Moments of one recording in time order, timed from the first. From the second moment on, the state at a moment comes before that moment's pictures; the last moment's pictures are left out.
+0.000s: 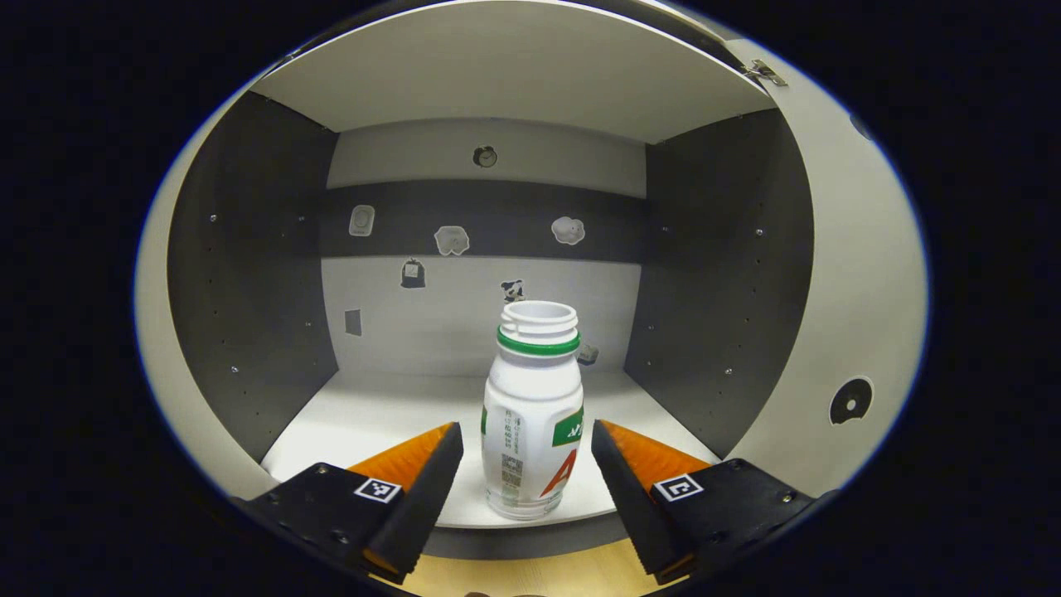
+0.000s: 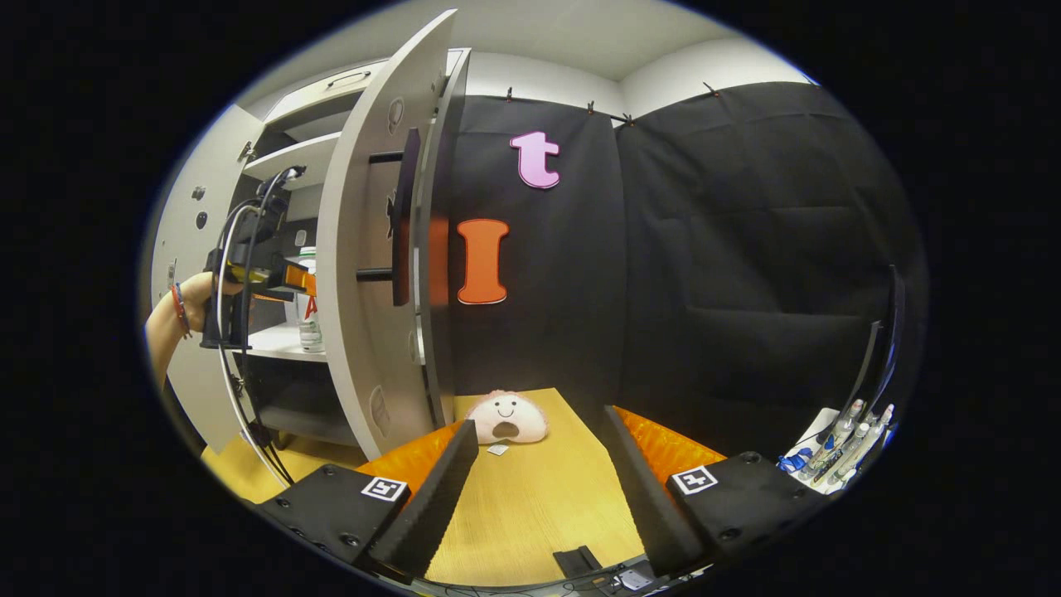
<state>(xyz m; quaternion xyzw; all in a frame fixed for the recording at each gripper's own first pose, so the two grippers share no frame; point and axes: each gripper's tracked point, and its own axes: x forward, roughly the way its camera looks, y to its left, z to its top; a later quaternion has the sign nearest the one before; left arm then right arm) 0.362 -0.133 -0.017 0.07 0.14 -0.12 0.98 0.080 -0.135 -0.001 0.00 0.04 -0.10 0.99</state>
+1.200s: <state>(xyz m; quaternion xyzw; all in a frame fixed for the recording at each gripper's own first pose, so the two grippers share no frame) 0.084 0.016 0.022 0.01 0.06 -0.06 1.00 0.102 -0.085 -0.002 -0.02 0.02 -0.05 1.00</state>
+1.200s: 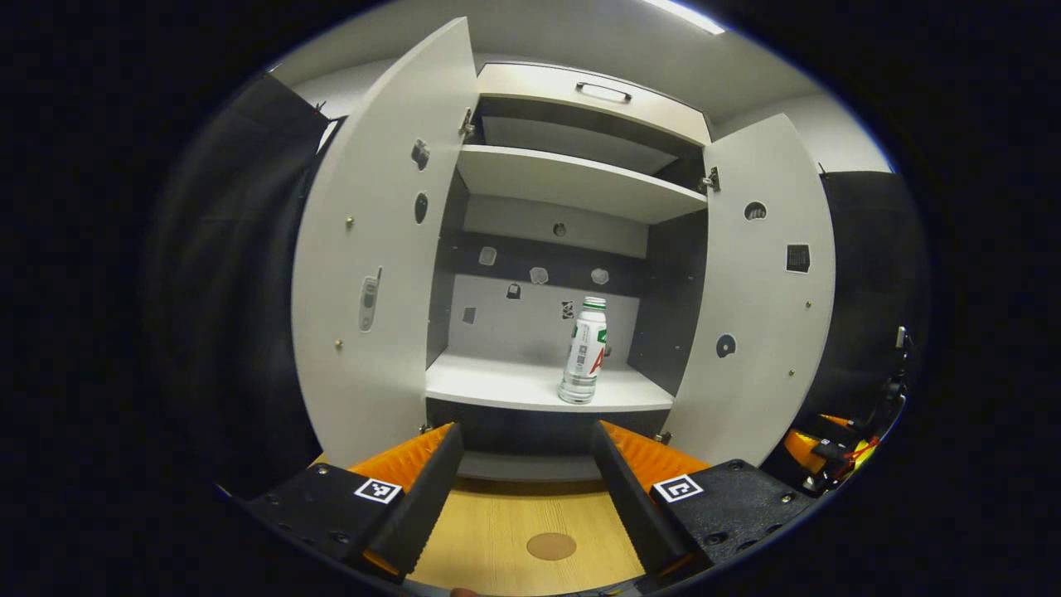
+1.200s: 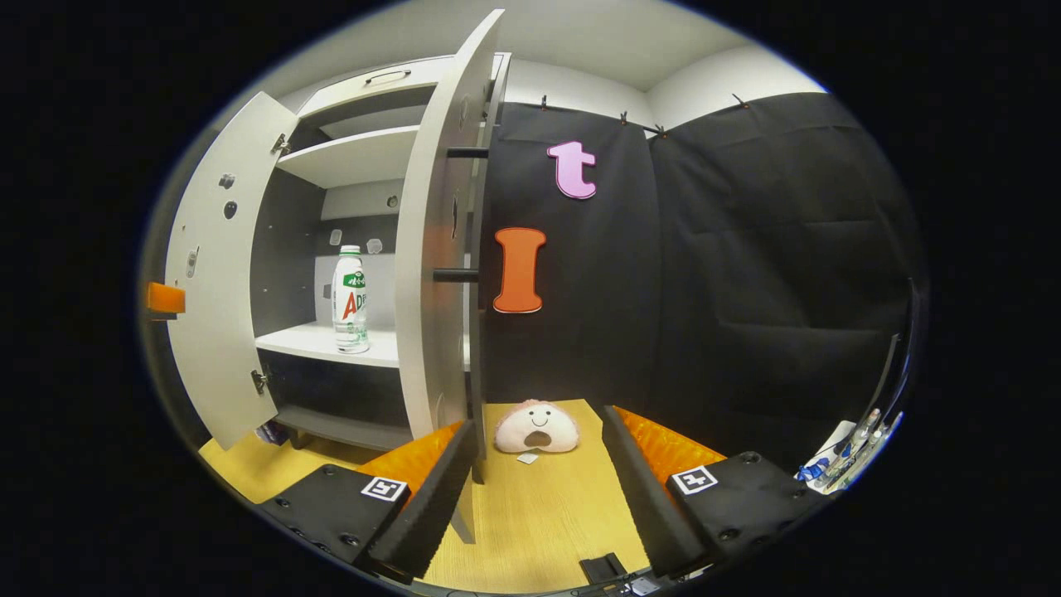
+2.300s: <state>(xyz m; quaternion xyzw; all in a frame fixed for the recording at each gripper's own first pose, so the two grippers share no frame) 0.051 0.108 0.047 0.01 0.02 0.00 1.00 0.139 0.020 -0.018 0.00 0.02 0.04 1.00</state>
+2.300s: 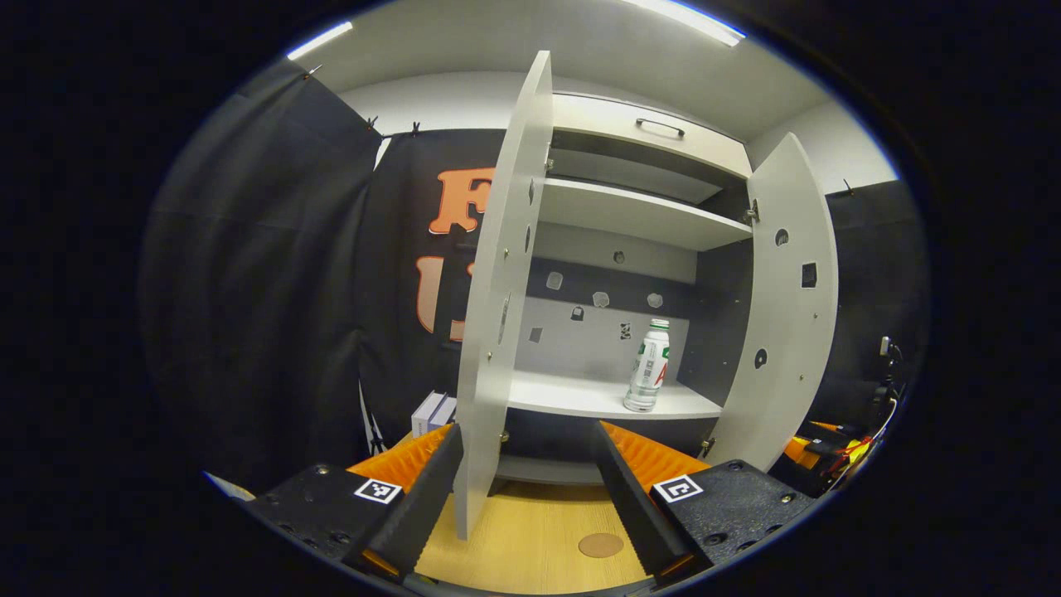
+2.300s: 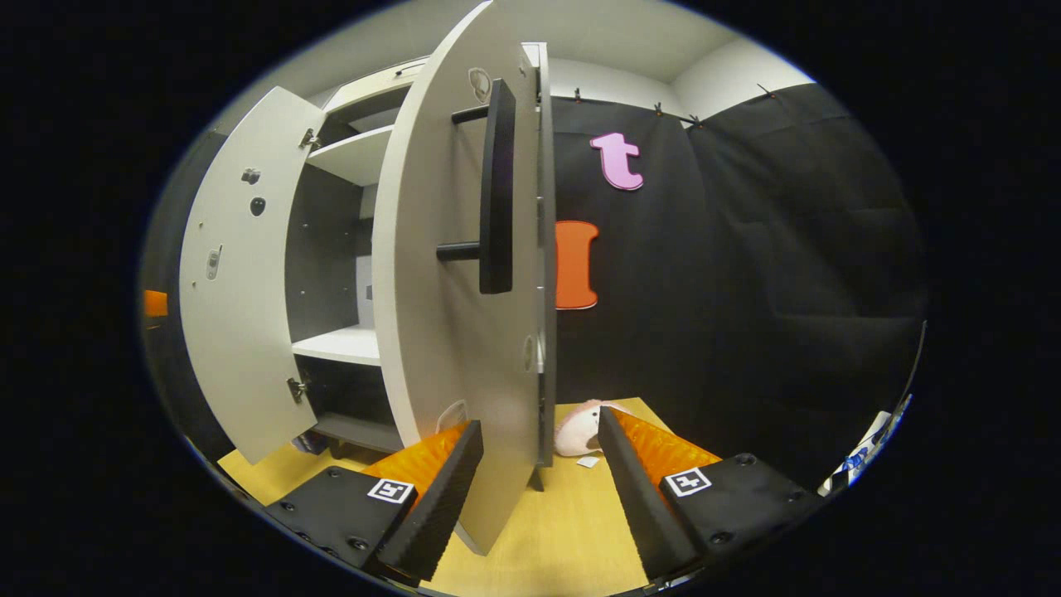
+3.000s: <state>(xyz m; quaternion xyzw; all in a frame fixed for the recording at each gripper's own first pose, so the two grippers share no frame) 0.029 0.140 0.060 0.01 0.01 0.05 1.00 0.165 0.081 -0.012 -0.02 0.02 0.08 1.00</state>
